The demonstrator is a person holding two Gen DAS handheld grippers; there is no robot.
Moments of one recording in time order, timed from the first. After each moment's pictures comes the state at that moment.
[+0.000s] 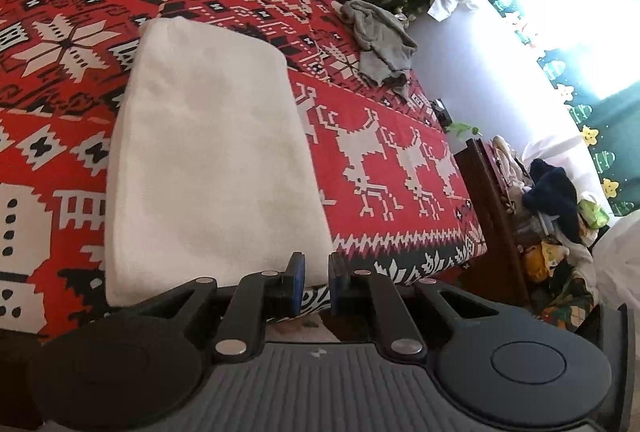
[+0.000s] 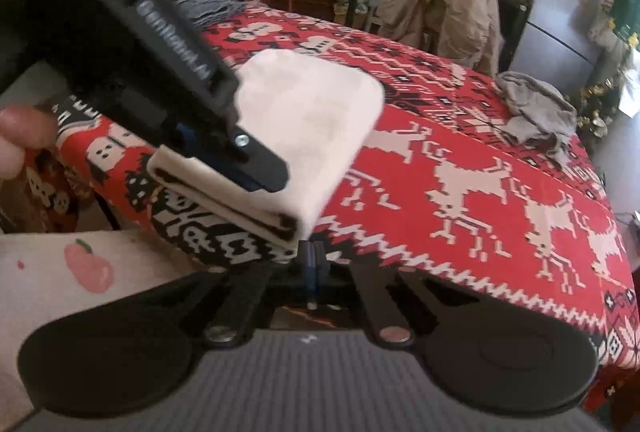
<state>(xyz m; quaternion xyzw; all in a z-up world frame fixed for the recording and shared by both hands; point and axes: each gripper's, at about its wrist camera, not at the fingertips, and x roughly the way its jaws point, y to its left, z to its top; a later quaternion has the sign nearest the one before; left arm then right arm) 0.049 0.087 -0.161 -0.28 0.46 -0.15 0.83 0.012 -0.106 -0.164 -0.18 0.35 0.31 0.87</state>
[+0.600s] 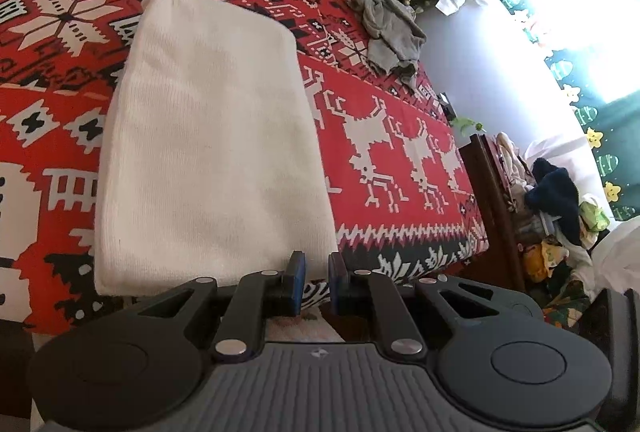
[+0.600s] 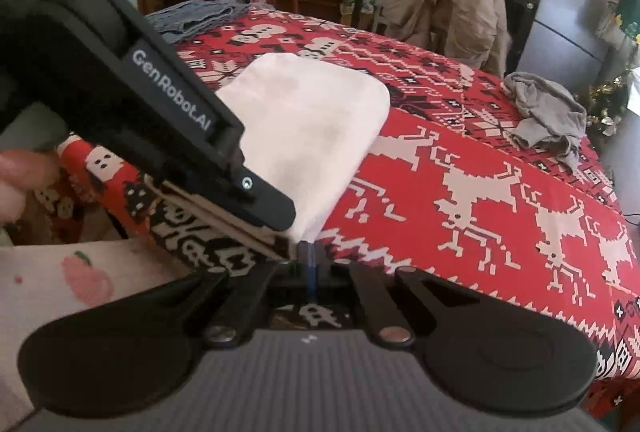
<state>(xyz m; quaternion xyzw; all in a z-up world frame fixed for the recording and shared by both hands) 0.052 0.087 -0.168 -0.30 0.47 -0.15 0.81 0.025 -0.102 -0.166 -0.18 0.35 0.33 0.86</state>
